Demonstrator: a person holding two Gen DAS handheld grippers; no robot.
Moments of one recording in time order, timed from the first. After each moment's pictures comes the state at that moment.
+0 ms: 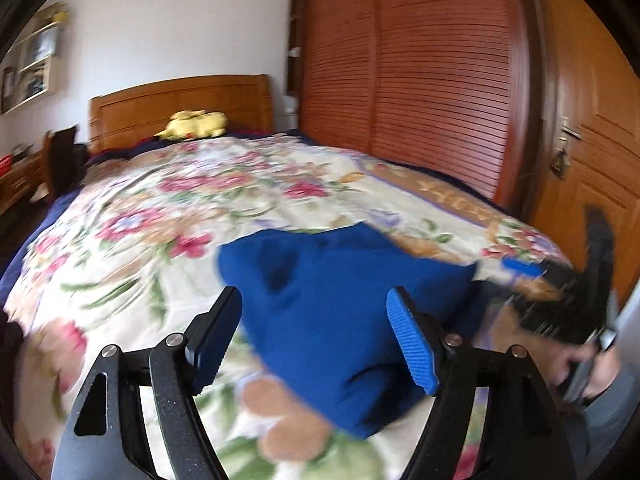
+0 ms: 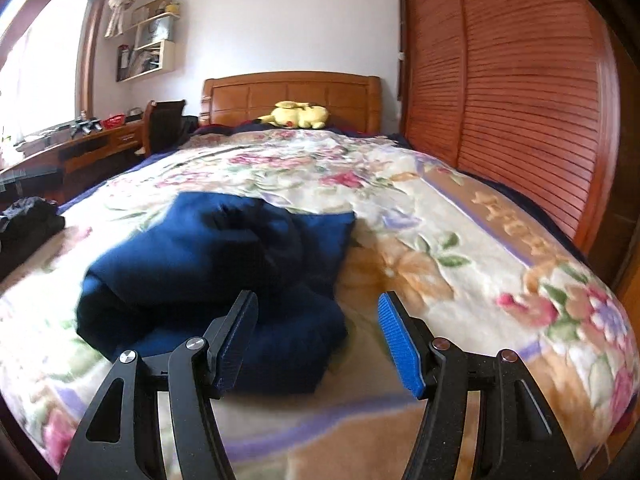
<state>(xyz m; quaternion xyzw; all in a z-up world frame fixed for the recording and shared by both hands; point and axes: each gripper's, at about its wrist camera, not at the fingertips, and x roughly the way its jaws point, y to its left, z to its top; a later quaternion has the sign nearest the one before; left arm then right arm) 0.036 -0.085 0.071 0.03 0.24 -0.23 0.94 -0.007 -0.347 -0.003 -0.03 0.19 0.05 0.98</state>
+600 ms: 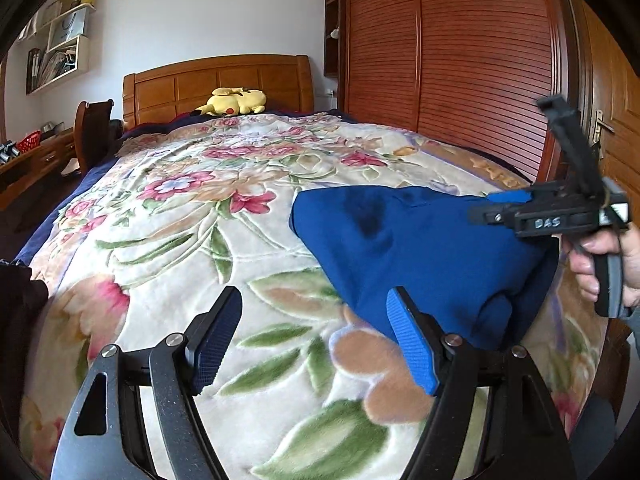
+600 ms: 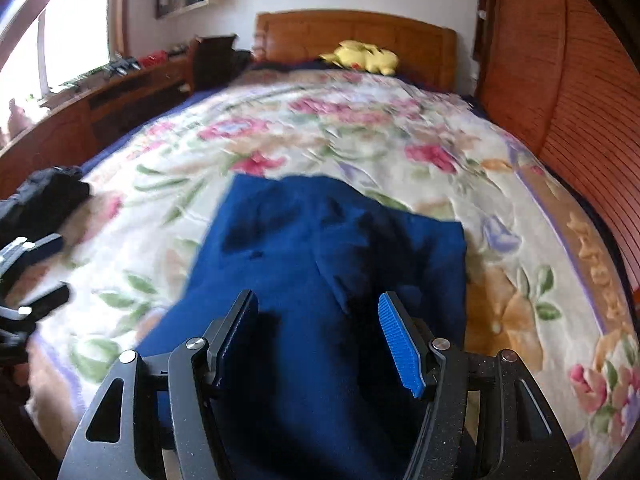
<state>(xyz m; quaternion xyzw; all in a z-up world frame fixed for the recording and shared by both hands) 0.051 -0.022 0.019 0.03 0.26 -0.18 0.95 0.125 -0.305 0.022 -0.06 0.32 0.12 0.94</state>
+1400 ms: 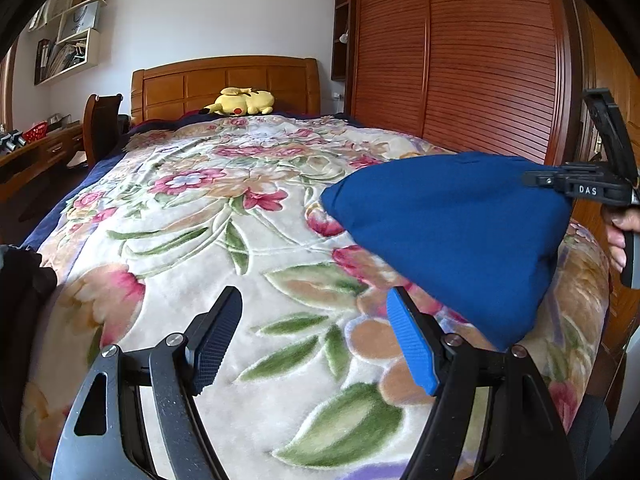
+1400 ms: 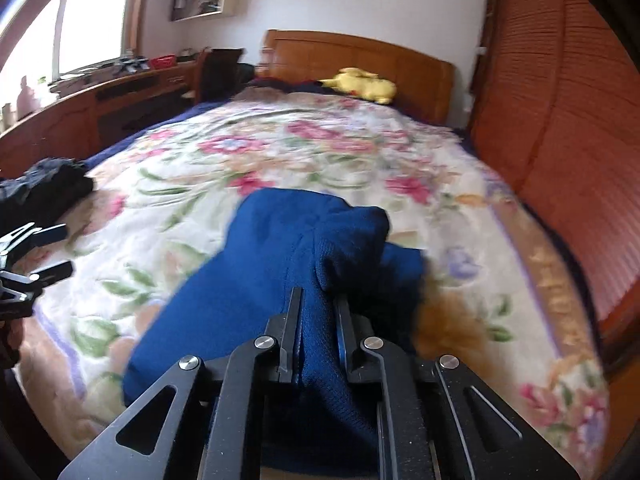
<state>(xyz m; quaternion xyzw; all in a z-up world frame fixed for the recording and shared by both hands) 0.044 0.003 0.021 0.01 0.26 -0.18 0.95 0.085 -0.355 0.066 -0.10 0.27 0.09 0.95</state>
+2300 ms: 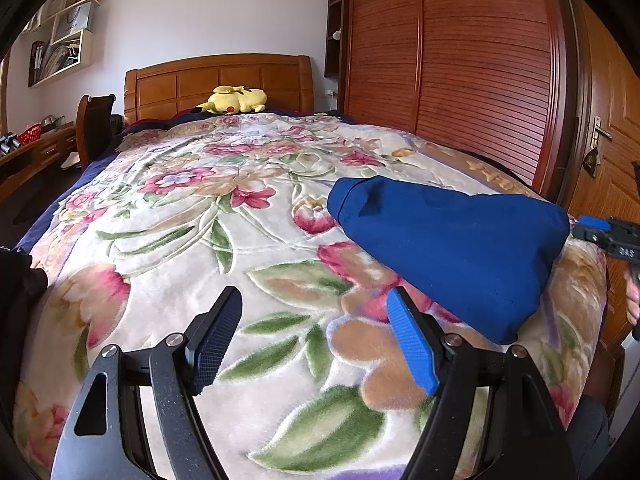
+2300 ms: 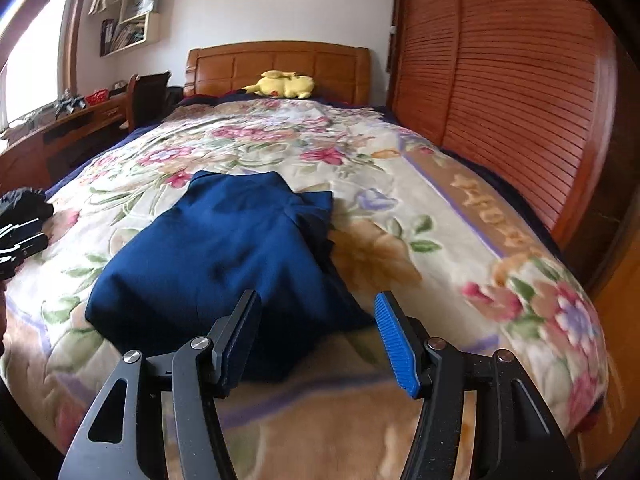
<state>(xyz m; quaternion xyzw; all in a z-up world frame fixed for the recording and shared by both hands) 0.043 -0.015 0.017 0.02 0.26 -0.18 0.95 -0.010 -0.423 -0.003 -0.02 0.26 0.01 0.97</state>
